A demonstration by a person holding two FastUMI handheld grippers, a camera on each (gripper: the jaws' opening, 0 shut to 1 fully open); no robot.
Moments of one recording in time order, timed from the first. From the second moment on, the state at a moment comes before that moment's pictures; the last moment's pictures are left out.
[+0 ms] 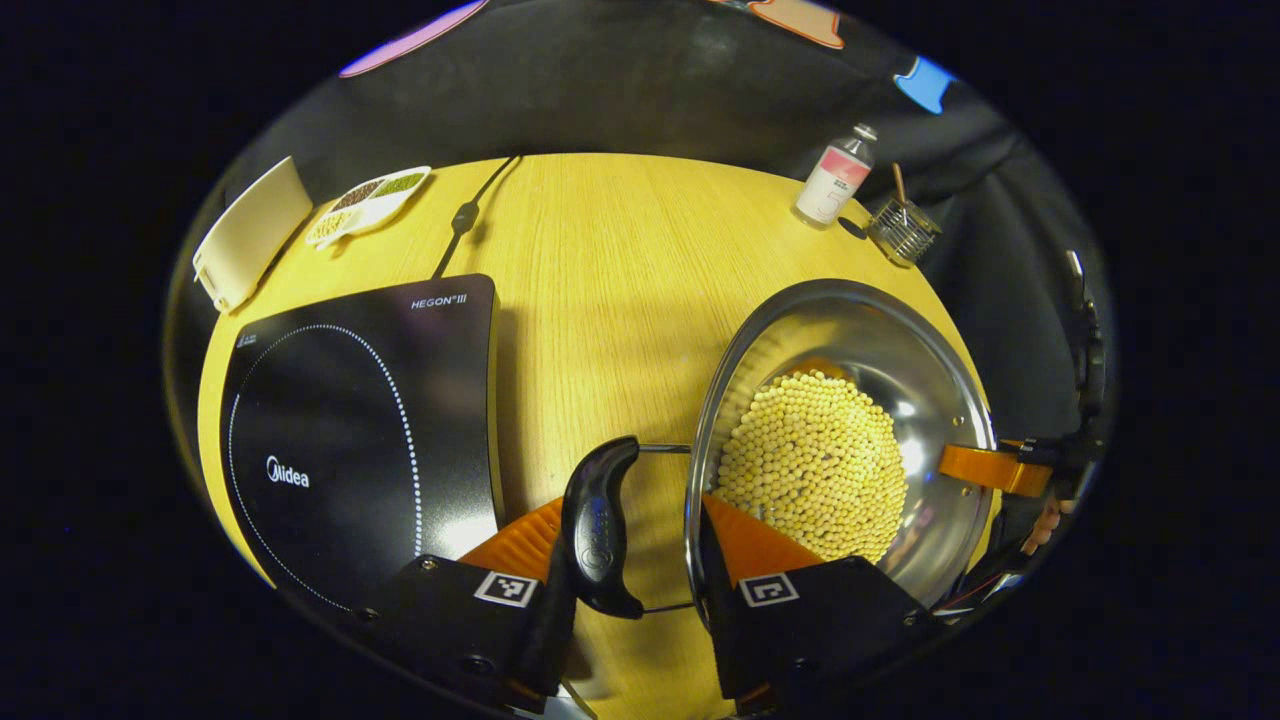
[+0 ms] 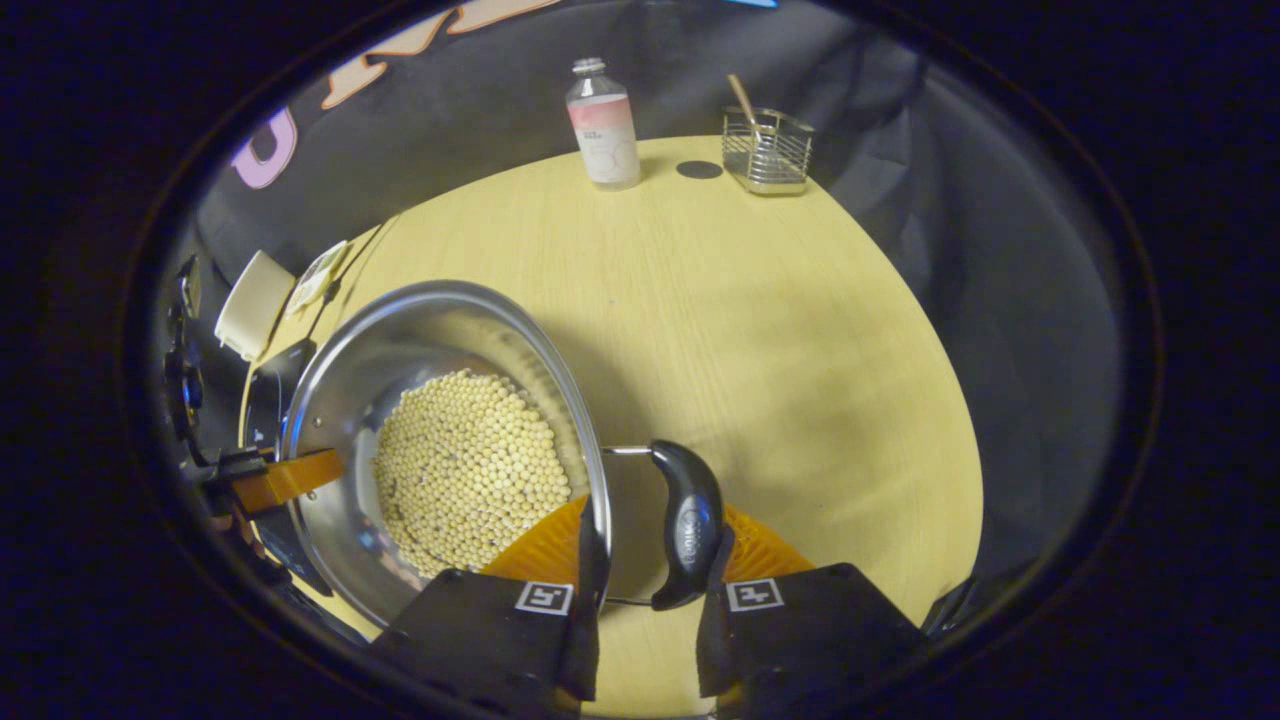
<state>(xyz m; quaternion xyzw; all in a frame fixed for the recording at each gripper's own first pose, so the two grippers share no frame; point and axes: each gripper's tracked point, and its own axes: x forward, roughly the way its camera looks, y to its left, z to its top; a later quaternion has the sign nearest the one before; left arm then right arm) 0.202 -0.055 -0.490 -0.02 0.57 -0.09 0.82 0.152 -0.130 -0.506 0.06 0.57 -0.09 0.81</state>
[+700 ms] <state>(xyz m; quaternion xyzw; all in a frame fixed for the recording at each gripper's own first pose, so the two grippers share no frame) 0.205 -0.027 -0.435 -0.07 0.52 -0.06 0.85 0.156 -0.084 -0.469 0.08 0.57 -0.04 0.82</state>
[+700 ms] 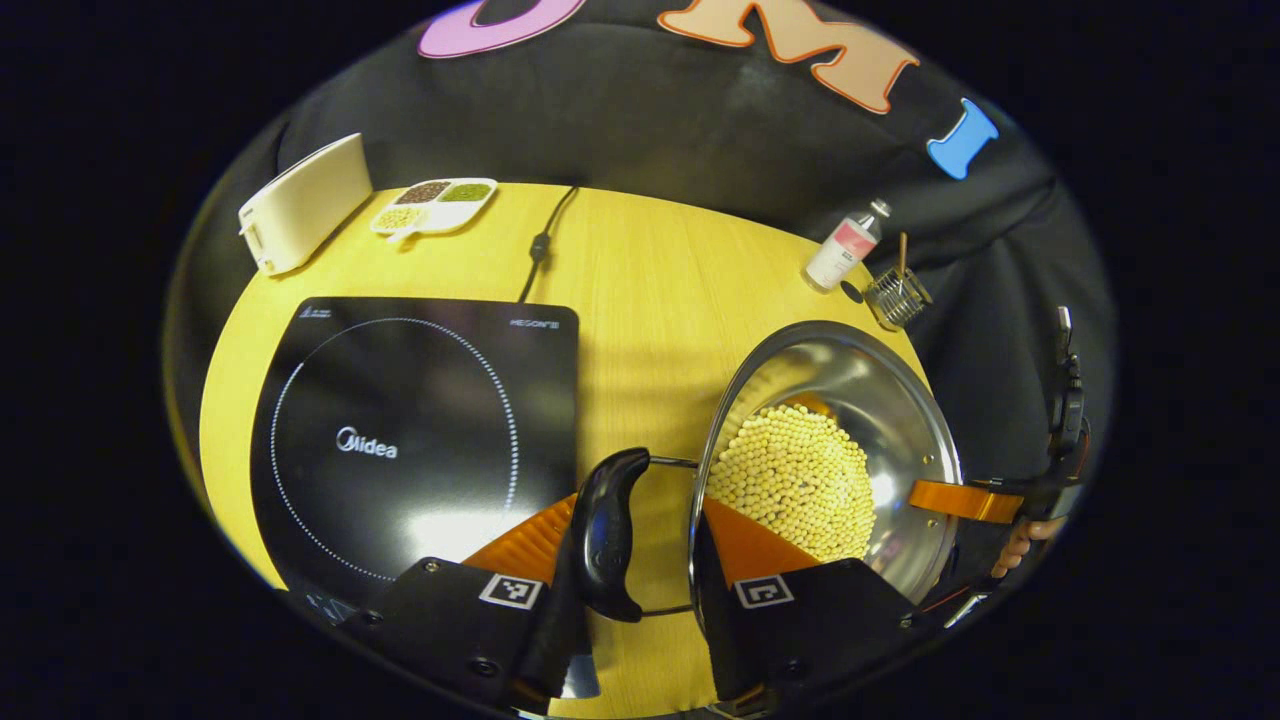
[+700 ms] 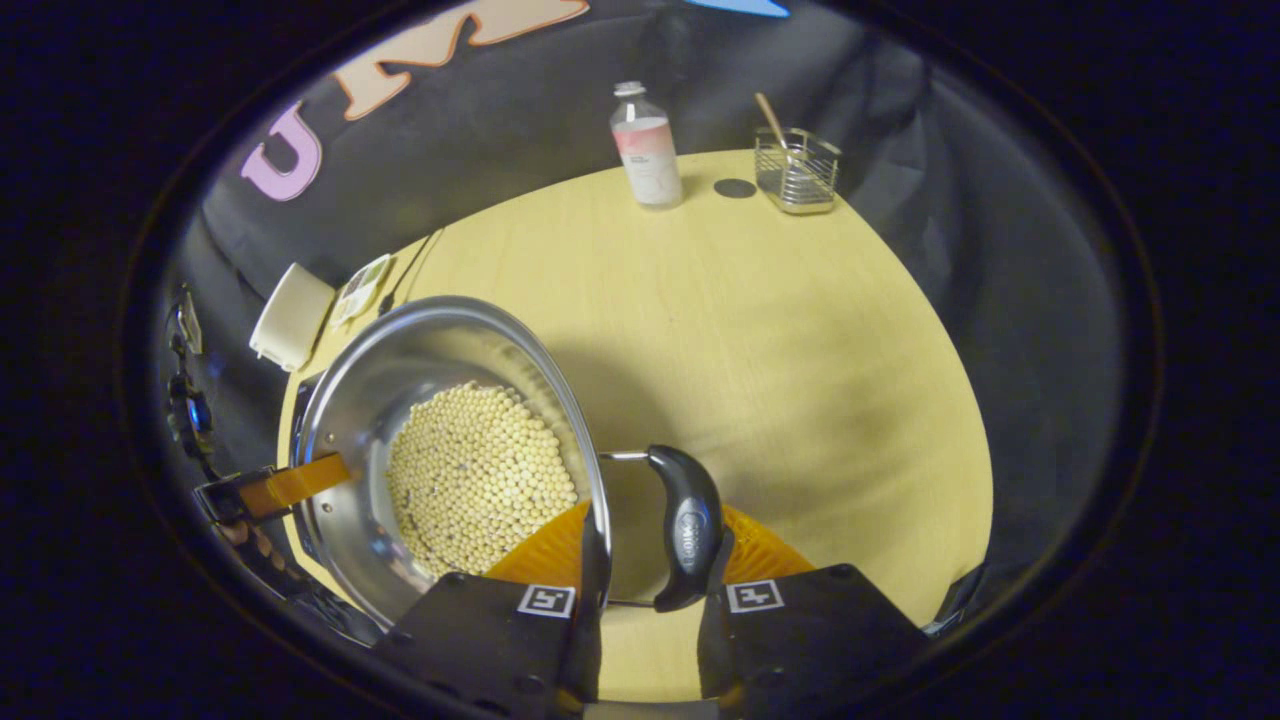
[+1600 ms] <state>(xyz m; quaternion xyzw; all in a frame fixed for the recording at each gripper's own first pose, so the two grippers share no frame) 0.202 0.130 -0.402 -0.11 0.51 0.00 0.86 0.175 0.076 -0.459 0.08 0.57 0.01 0.82</state>
